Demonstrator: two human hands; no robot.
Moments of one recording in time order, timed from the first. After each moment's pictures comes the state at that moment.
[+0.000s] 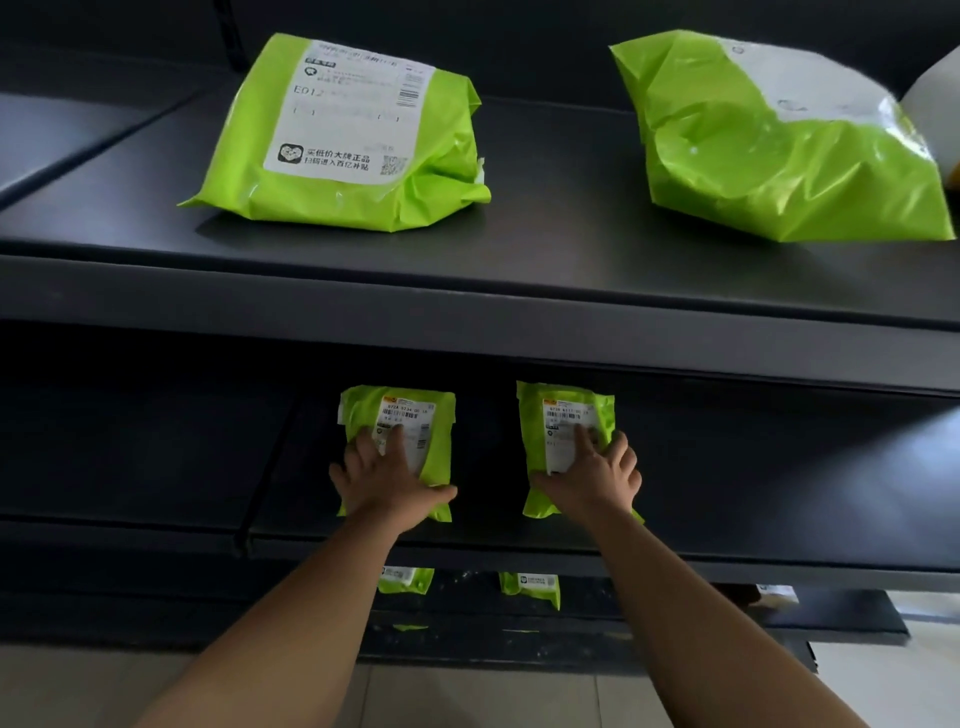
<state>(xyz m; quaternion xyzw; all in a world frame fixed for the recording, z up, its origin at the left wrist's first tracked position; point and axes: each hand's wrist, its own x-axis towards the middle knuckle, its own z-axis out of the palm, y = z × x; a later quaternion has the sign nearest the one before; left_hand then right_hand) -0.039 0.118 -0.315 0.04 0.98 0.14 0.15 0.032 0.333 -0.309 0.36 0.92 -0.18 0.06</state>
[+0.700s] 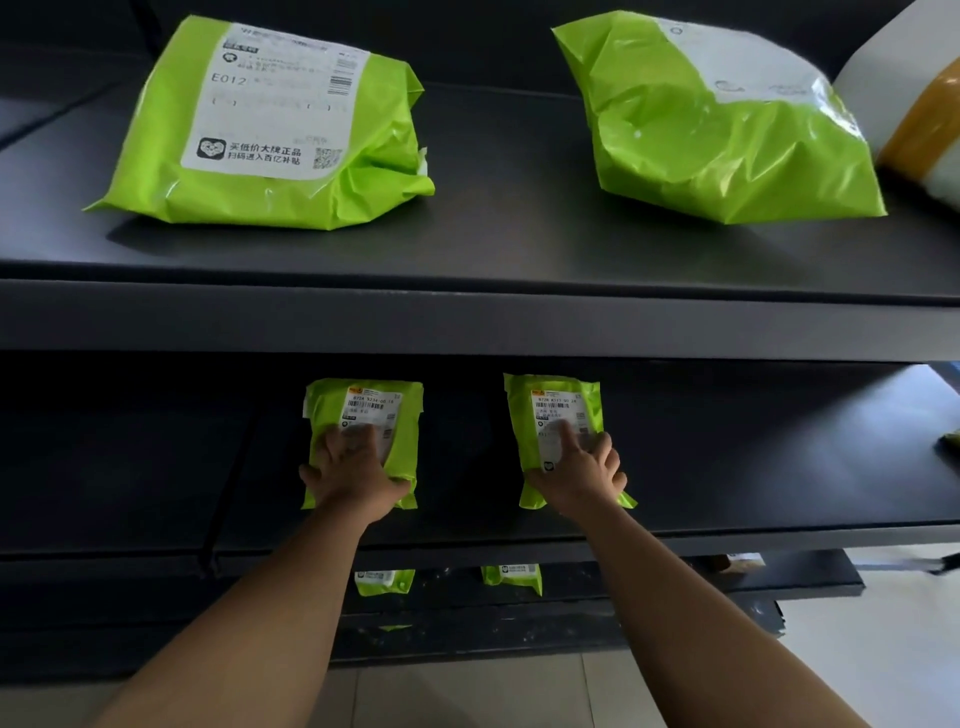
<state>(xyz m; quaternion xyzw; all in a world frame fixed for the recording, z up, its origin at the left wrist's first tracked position) -0.052 0.120 -0.310 0.07 0.98 0.11 0.16 0.047 0.346 -0.307 0.38 0.90 -0.21 0.09</state>
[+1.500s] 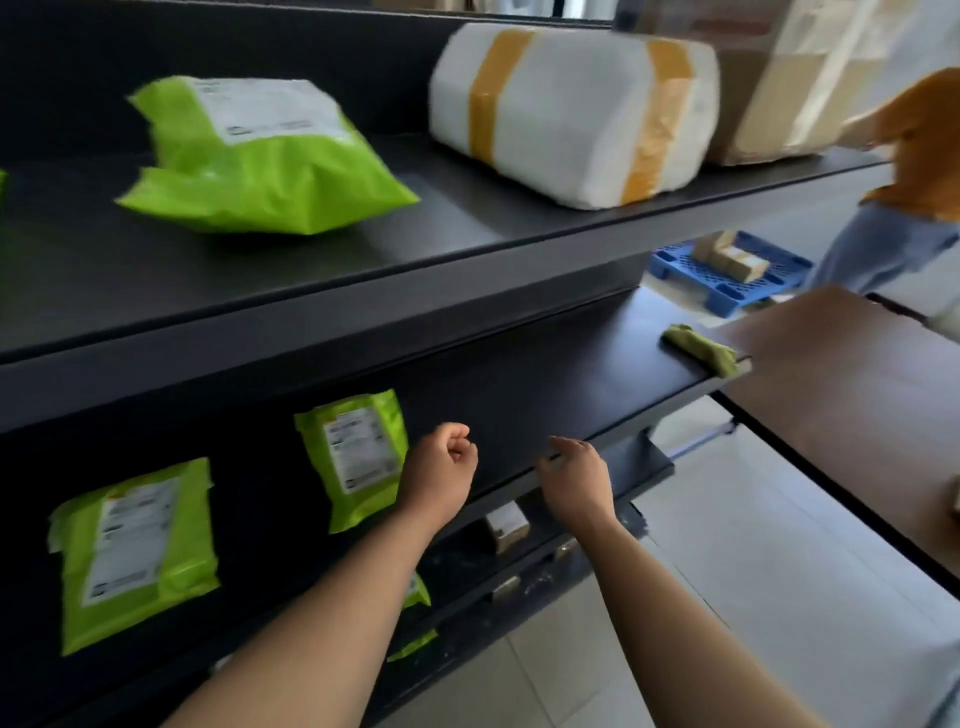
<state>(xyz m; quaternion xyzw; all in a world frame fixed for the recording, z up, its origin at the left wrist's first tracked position) 0.103 0.343 -0.252 0.32 0.82 0.44 0.20 0.232 0.445 -0.262 0.53 0.78 -0.32 -0.15</state>
